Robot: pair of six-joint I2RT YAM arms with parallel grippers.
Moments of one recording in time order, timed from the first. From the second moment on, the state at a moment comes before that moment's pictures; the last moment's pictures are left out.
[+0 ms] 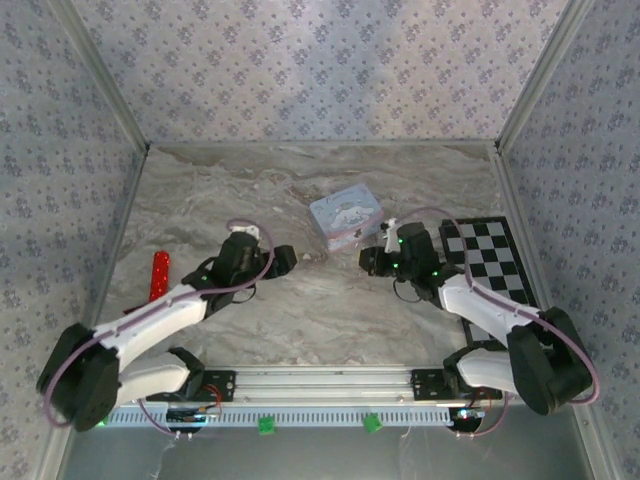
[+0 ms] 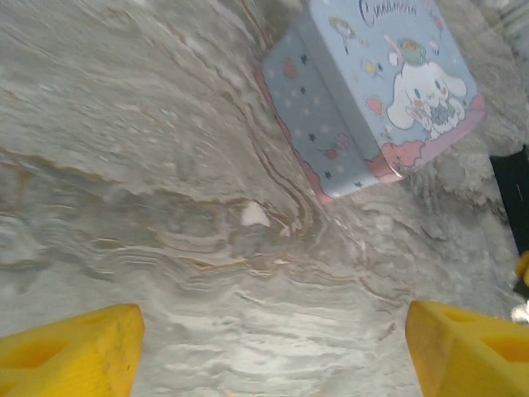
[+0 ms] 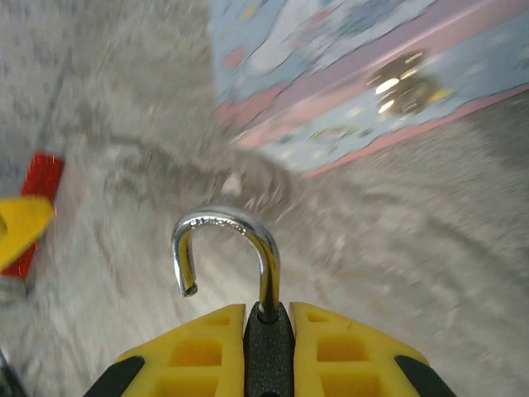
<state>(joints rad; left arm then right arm) -0.65 1.08 0.55 -0.07 -0.04 -0.74 0.52 1.22 0.57 0.00 -0.33 0.55</state>
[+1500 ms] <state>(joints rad) -0.65 0.42 0.26 -0.32 -0.16 -0.68 0.89 1.34 0.61 -0.35 -0.21 0.68</state>
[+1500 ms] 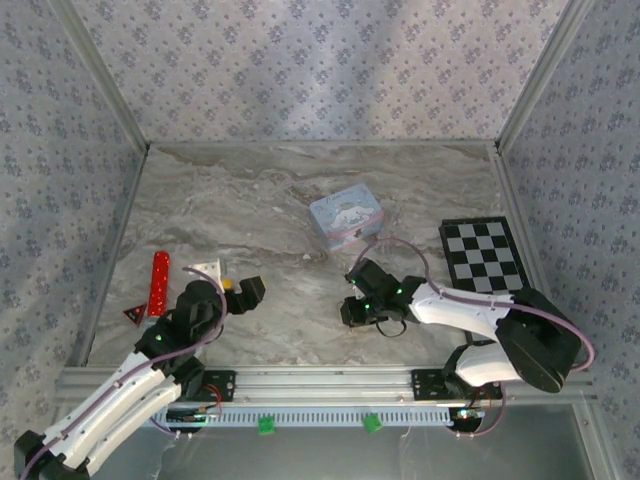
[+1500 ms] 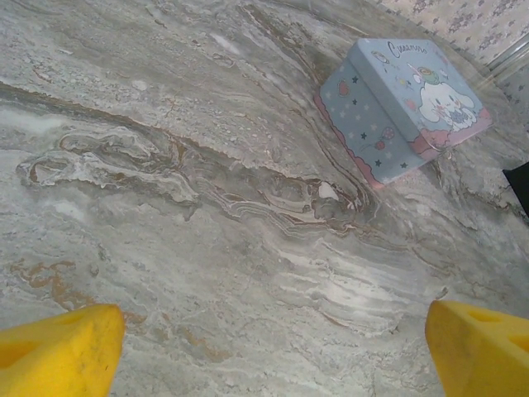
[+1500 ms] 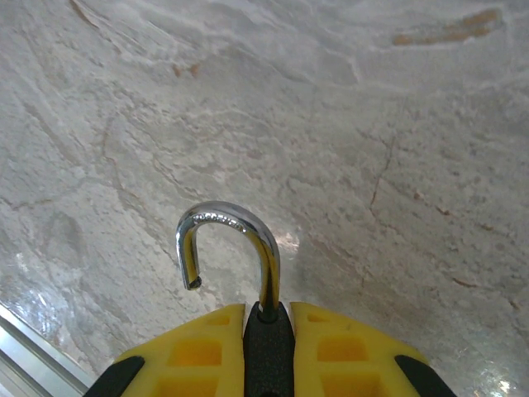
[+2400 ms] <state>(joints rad) -0.60 0.42 0.25 -0.32 -0.28 -0.66 0.81 1.23 0.64 -0.55 -0.13 0.67</state>
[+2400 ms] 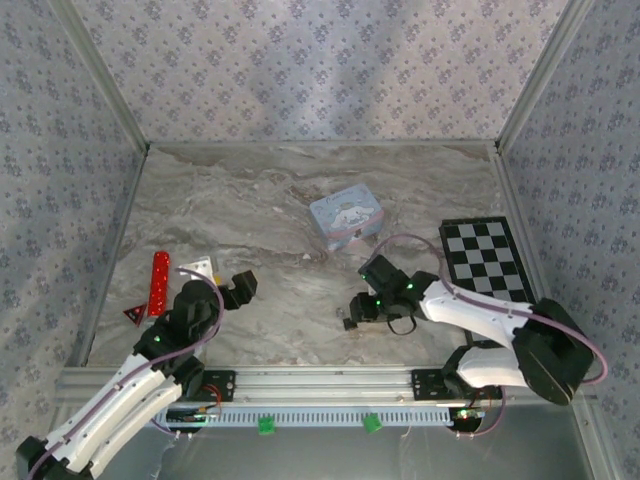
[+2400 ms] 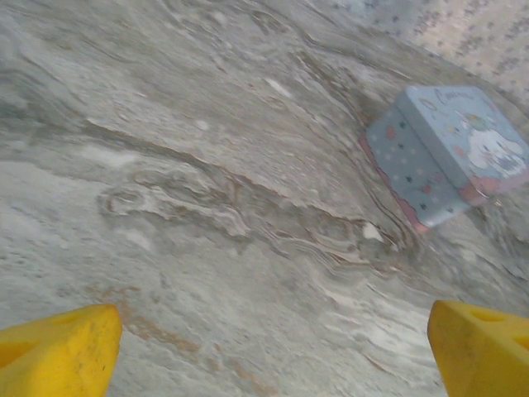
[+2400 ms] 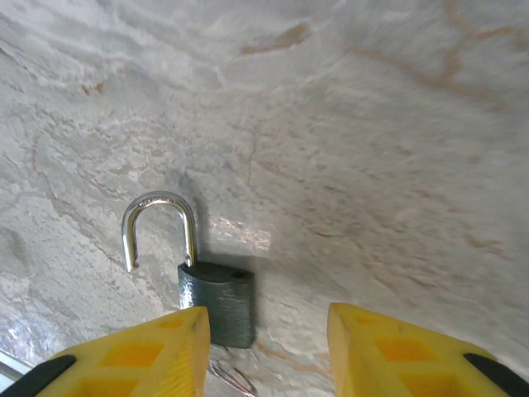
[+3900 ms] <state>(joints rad) -0.07 1.54 0.35 0.70 -0.32 -0.01 0.01 1.16 0.67 -0.16 0.26 0.21</state>
